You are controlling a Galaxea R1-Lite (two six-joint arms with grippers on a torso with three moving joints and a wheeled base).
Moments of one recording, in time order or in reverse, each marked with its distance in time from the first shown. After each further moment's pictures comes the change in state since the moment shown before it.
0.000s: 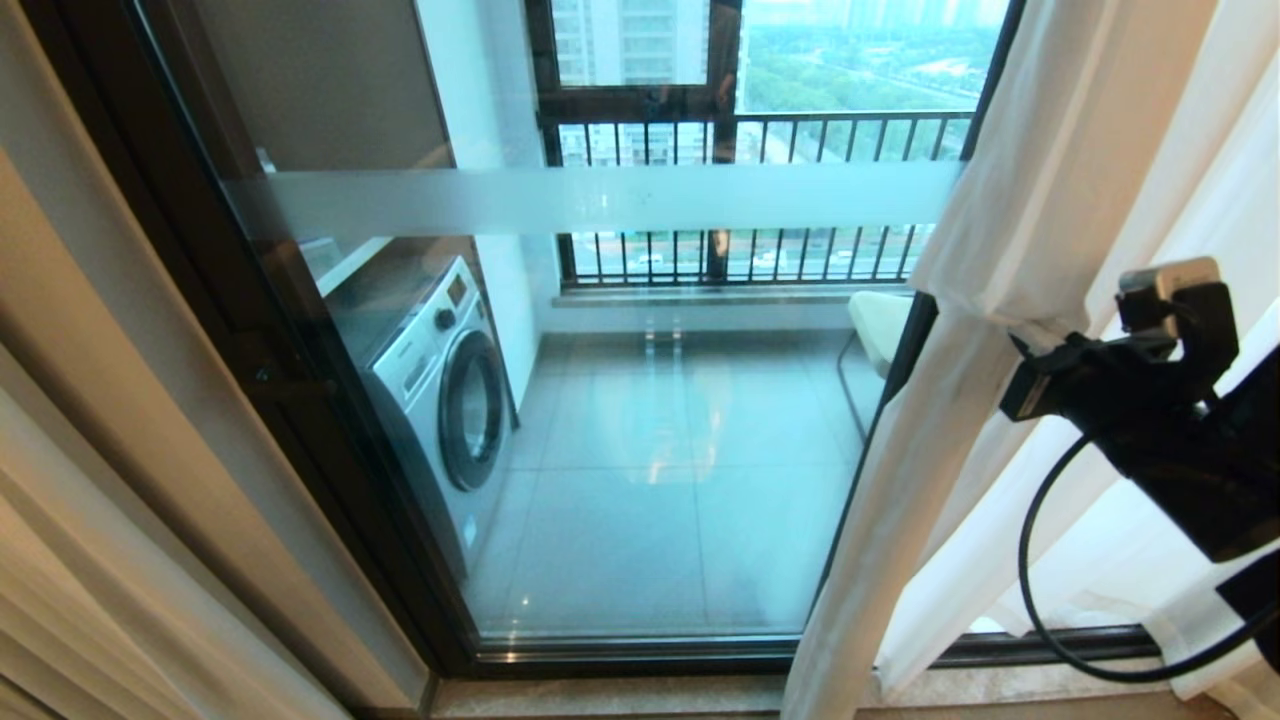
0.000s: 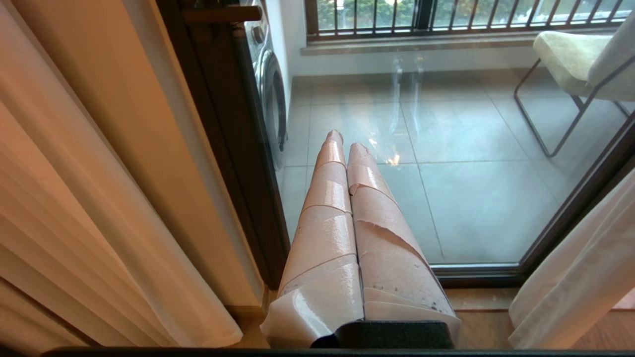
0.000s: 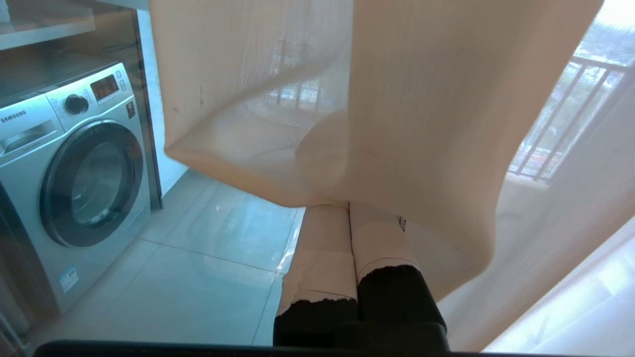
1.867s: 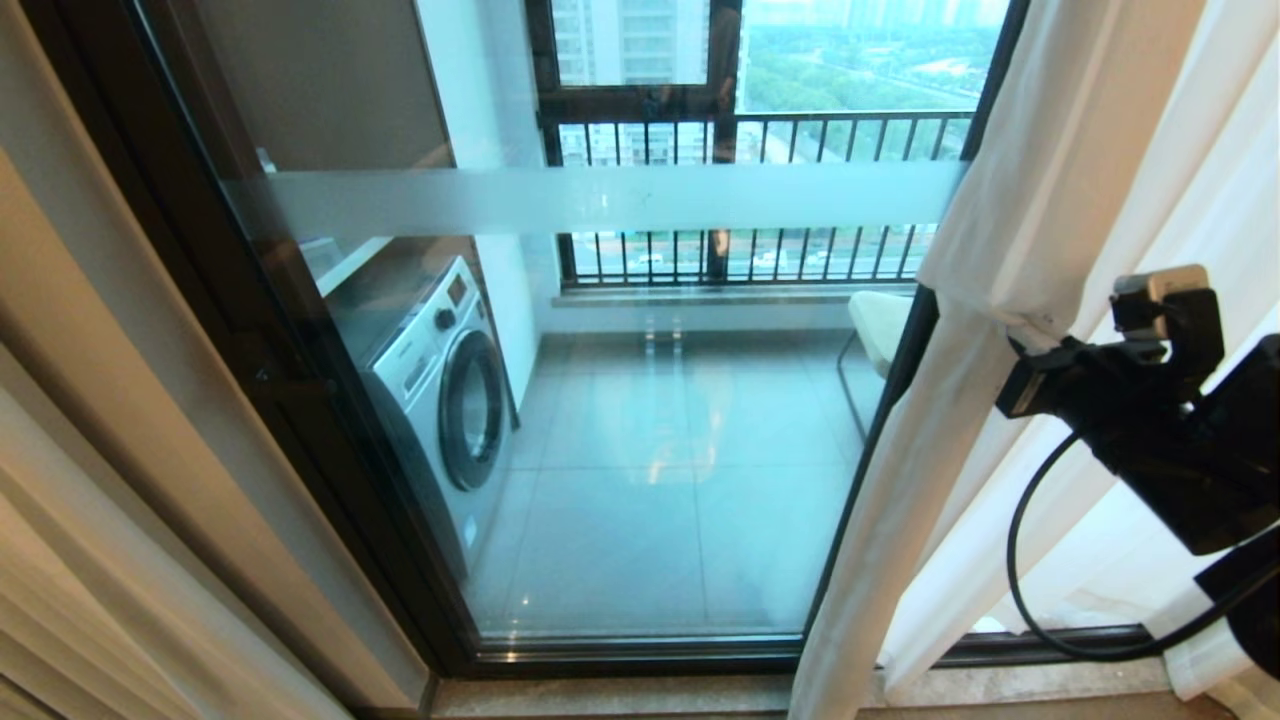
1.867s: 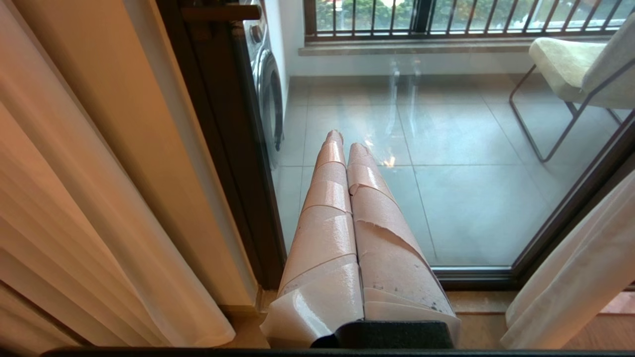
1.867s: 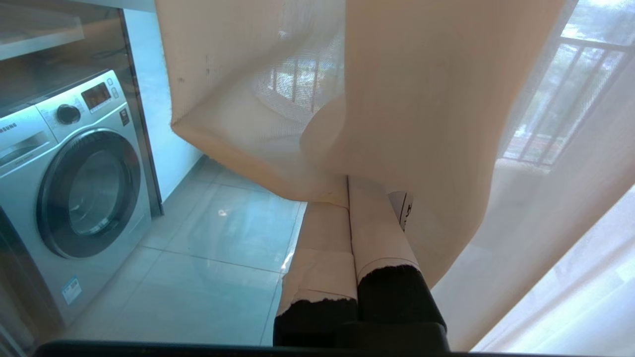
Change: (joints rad) left arm 0.000 0.000 0.000 -0.002 0.001 -0.024; right arm -0.031 0.061 -0.016 -0.045 0.001 0.050
